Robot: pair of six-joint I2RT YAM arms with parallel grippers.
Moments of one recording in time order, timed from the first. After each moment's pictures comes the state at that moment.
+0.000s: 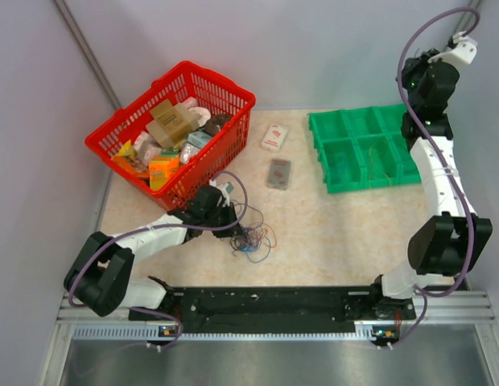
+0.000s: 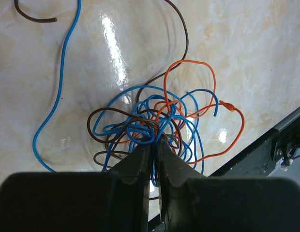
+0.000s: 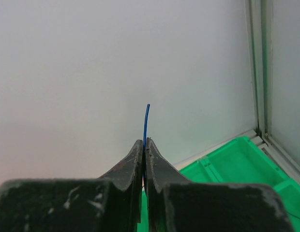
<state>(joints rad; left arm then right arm) -0.56 1.34 0.61 -0.13 0.32 -0.63 -0.05 1.56 1.59 0.09 0.19 0.40</state>
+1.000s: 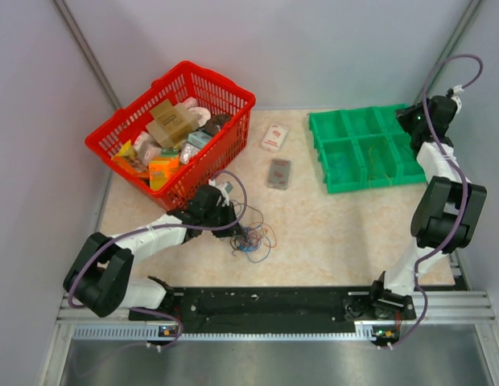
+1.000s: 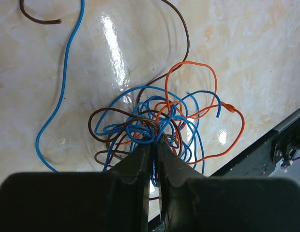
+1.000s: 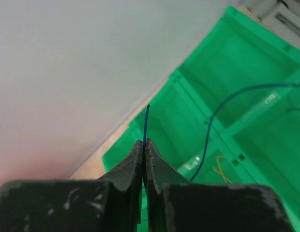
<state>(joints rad) -0.55 1.33 0.61 -0.13 0.32 -0.63 -0.28 1.80 1.41 0.13 -0.18 0.78</state>
